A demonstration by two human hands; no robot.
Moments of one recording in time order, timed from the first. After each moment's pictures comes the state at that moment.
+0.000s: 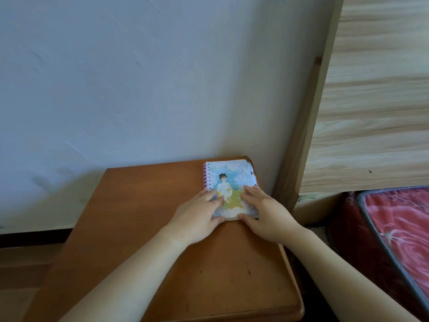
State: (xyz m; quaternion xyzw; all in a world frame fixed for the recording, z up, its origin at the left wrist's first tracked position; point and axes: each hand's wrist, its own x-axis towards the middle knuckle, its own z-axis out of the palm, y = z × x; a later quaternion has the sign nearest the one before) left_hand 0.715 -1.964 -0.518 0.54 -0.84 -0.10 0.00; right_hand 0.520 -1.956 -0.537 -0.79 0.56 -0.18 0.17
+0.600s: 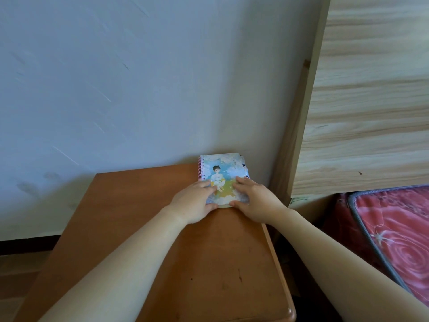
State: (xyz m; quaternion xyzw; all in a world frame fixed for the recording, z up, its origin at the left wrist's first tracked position) left_hand 0.705 -2.013 -0.516 0.54 -0.83 -0.13 -0.01; right_hand 0.514 -1.998 -0.528 -0.78 0.59 -0.13 0.18
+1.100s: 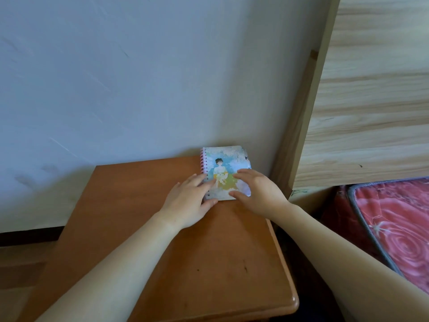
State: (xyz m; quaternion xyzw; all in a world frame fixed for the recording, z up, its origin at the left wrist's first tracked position) left_hand 0.722 -1.990 -0.515 0.55 -0.83 -0.09 0.03; right_hand 0.525 -1.986 -0.517 -0.77 0.60 -0.20 0.13
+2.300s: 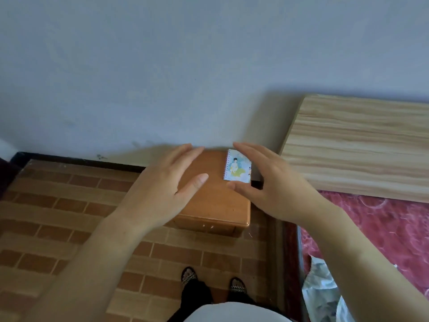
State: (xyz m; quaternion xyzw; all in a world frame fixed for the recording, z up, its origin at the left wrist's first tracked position) left_hand 0.740 -1.709 0.027 0.65 -0.73 -0.17 0.14; right_hand 0.531 -1.751 0.031 -0.84 0.46 -0.17 0.25
